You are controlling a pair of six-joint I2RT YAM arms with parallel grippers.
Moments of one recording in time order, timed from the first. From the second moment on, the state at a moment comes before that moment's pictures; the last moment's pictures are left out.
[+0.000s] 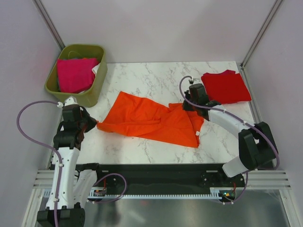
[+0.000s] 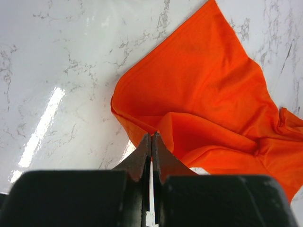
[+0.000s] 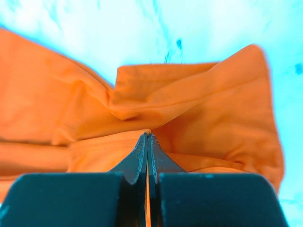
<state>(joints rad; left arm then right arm) 0.07 0.72 0.82 -0.75 -0.05 -0.53 0.43 1.56 0.97 -0.15 0.08 0.43</state>
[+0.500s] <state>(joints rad) 0.07 0.85 1.27 -0.86 -0.05 -0.57 0.38 0.95 1.24 -0.29 0.07 0.43</state>
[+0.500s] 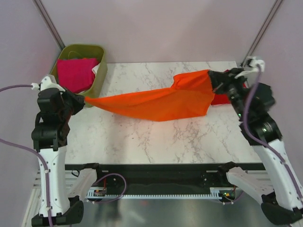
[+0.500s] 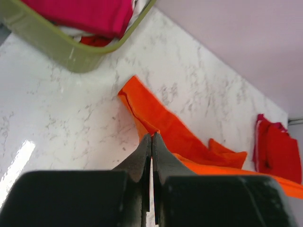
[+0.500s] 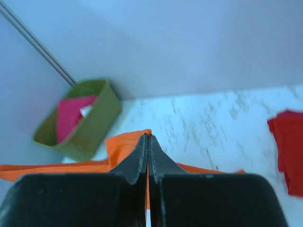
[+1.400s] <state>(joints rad) 0.07 1.02 1.61 -0.95 -0.01 -0.70 0.38 0.98 1.69 -0.40 0.22 0.40</state>
